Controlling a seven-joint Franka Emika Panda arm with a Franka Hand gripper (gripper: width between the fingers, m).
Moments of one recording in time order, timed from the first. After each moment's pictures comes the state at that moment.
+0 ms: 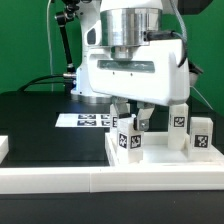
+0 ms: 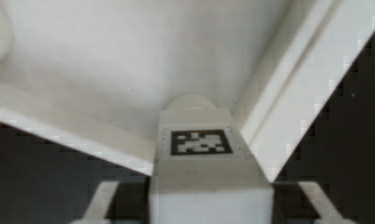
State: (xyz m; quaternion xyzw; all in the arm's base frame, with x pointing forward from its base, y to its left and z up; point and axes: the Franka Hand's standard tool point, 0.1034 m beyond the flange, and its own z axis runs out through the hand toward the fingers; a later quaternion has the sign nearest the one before) arm 0.622 0.010 0.081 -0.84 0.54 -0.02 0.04
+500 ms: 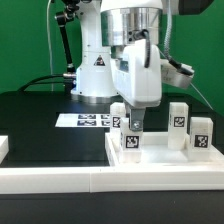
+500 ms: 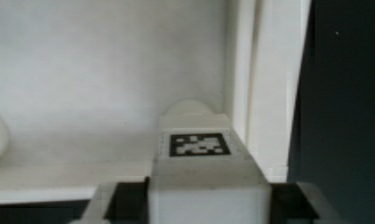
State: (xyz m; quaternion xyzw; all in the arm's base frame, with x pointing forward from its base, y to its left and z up) arm 0.623 0.012 0.081 -0.69 0.72 -0.02 0.05
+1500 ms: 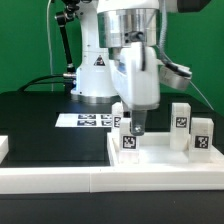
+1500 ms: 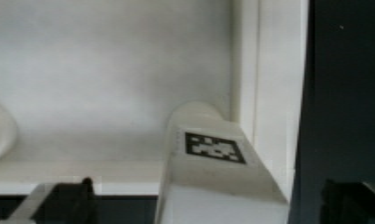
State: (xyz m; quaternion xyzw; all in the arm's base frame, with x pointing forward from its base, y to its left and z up) arm 0.623 0.012 0.080 -0.76 0.64 0.00 0.04
